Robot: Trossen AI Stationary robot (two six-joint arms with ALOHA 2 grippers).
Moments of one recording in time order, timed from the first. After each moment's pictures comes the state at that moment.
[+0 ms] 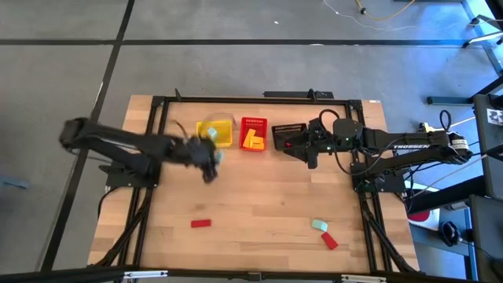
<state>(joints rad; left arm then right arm) -0.09 1.14 0.83 -0.54 -0.30 -0.57 -0.07 0.99 0.74 0.02 -0.04 0.61</state>
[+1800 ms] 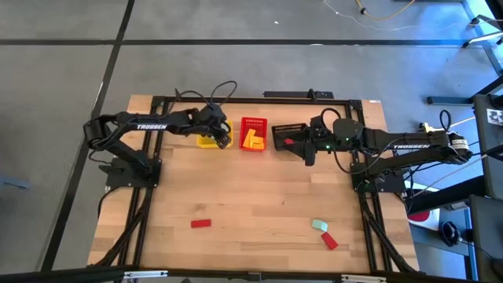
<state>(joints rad) 0.47 1.46 0.81 -0.23 -0.13 -0.25 -0.07 0.99 0.74 0.02 0.05 0.59</state>
